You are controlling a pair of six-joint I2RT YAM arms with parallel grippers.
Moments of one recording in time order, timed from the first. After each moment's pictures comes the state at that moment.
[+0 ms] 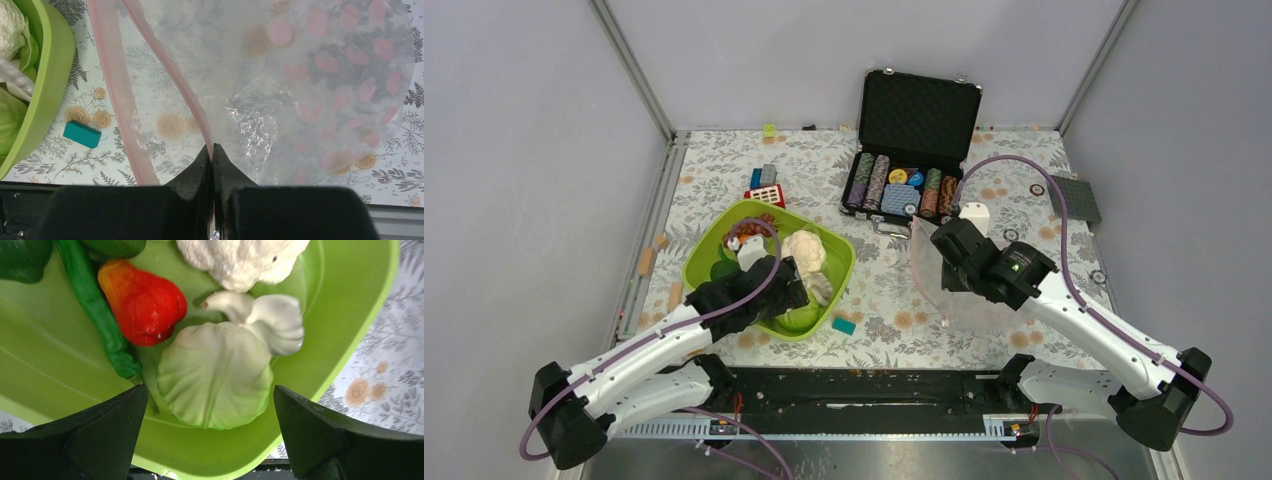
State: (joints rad) left arm -0.82 0.88 0.68 -0.75 -0.41 -1.00; right arm 0.81 1.06 1.08 -1.03 0.42 0.69
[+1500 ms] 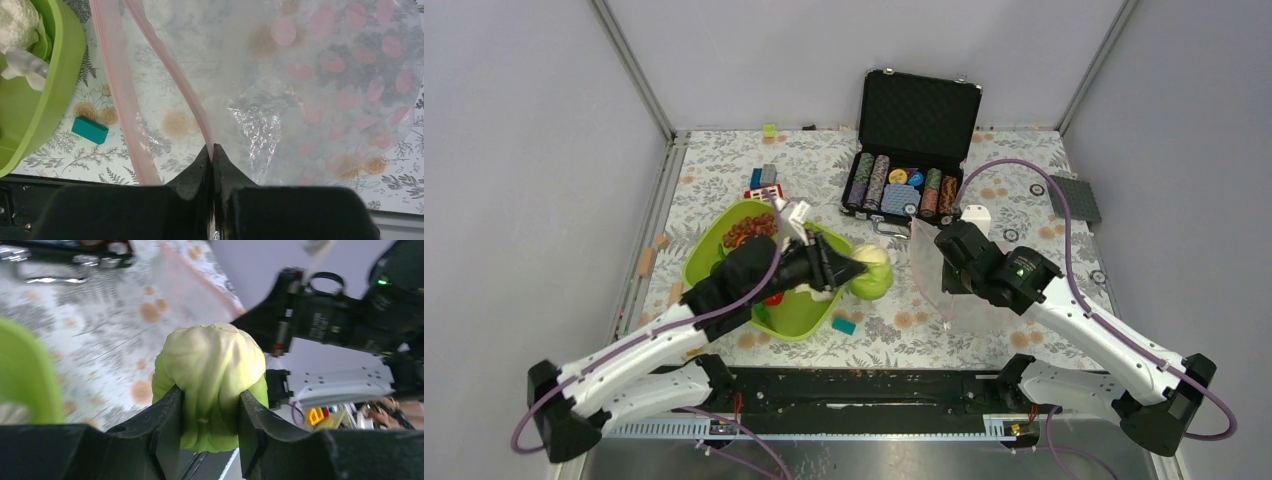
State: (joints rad) left arm -0.86 0.83 0.73 -0.10 0.12 -0.78; right arm 0.81 1.03 1.04 -1.01 0.40 0.68
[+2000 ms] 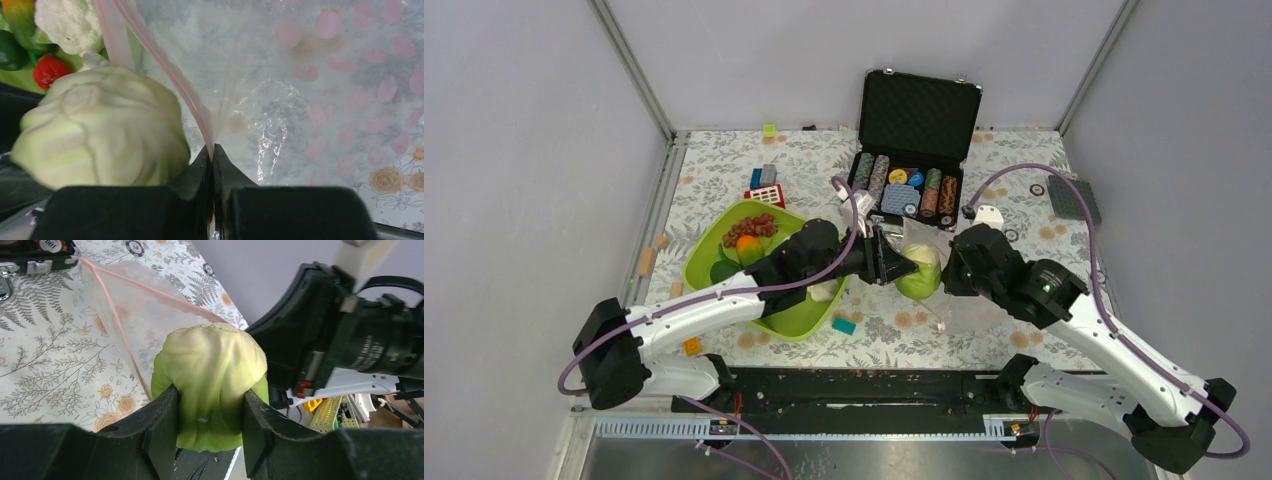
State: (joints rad) left arm -0.98 1.26 0.90 0.18 0.20 -0.75; right arm 0.81 0.92 1.03 -0.94 0.31 0.70
